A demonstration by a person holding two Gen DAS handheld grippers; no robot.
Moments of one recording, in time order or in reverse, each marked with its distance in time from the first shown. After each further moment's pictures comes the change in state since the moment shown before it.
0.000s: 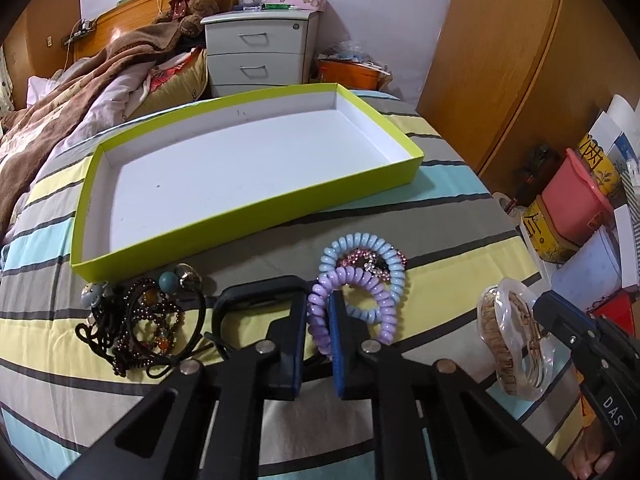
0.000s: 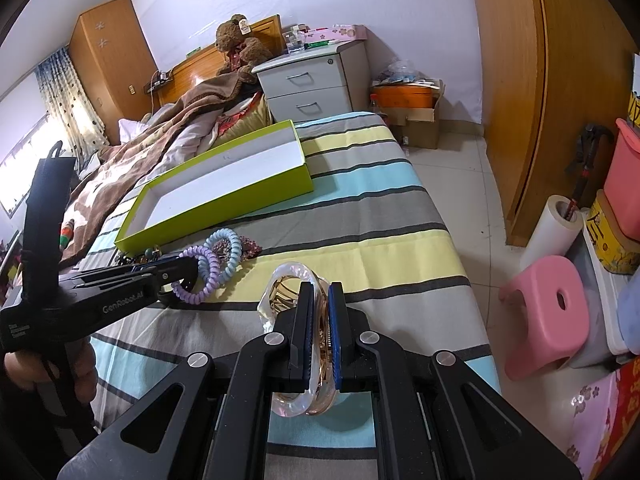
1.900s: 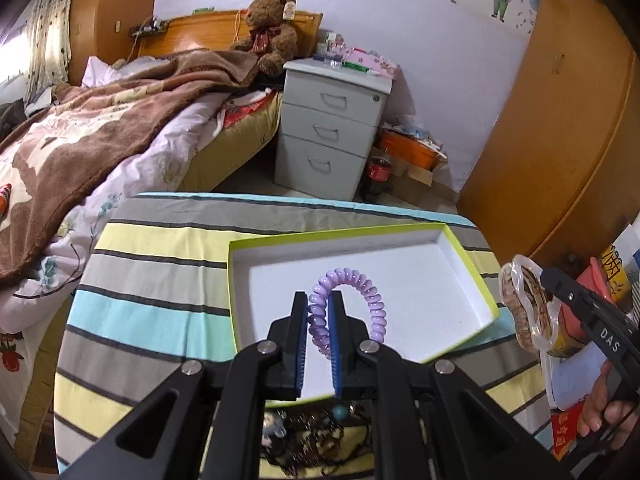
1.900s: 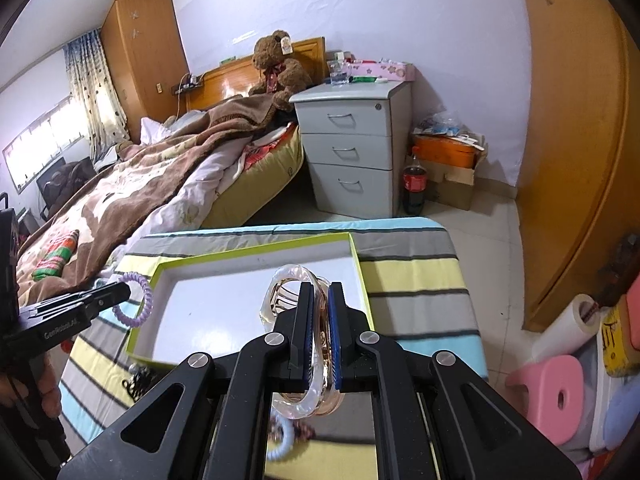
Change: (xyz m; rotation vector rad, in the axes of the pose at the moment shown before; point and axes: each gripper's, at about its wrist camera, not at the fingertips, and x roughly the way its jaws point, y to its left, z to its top) left arm -0.044 0.121 0.078 -0.203 -0.165 0.065; right arm 0.058 0.064 0.143 -0.142 -0.063 0.042
